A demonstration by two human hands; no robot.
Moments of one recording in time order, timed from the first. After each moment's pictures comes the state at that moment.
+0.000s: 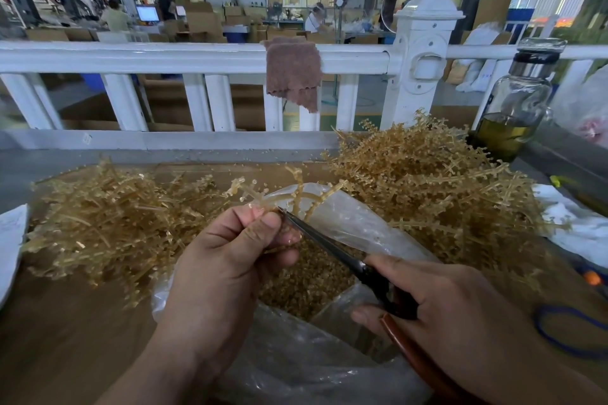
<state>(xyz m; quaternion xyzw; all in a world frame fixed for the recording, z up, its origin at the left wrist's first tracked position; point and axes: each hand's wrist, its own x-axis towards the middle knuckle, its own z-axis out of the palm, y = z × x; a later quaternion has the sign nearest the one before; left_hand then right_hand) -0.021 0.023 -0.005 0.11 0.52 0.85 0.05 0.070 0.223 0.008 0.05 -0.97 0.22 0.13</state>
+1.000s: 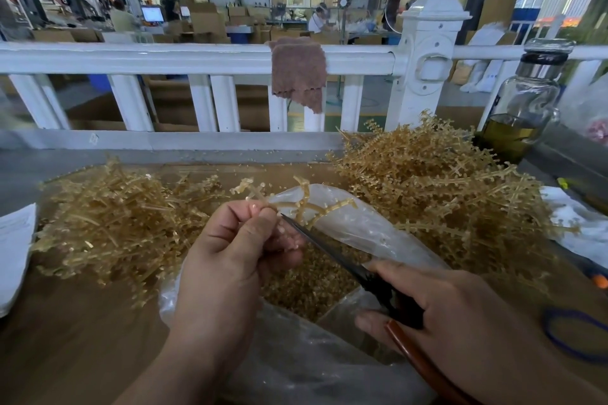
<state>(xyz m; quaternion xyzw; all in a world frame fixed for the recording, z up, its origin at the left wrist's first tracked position) -0.025 0.022 -0.014 0.13 0.55 0.83 -0.02 0.067 0.223 0.011 0.05 -0.98 0.20 0.07</state>
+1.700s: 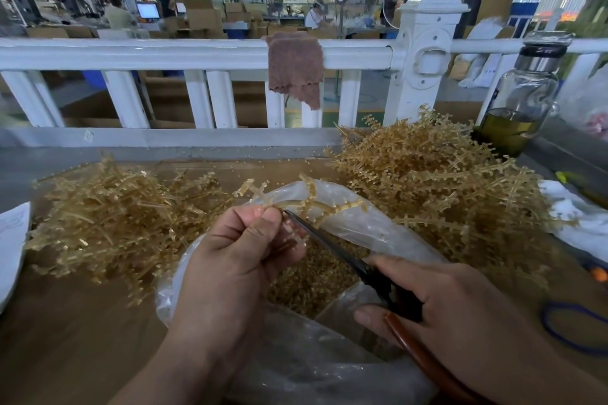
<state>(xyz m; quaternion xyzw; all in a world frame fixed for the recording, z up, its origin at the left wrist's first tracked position) -0.024 0.027 -0.016 0.10 0.50 0.86 0.05 0.066 0.224 0.006 0.04 -0.97 0.22 0.06</state>
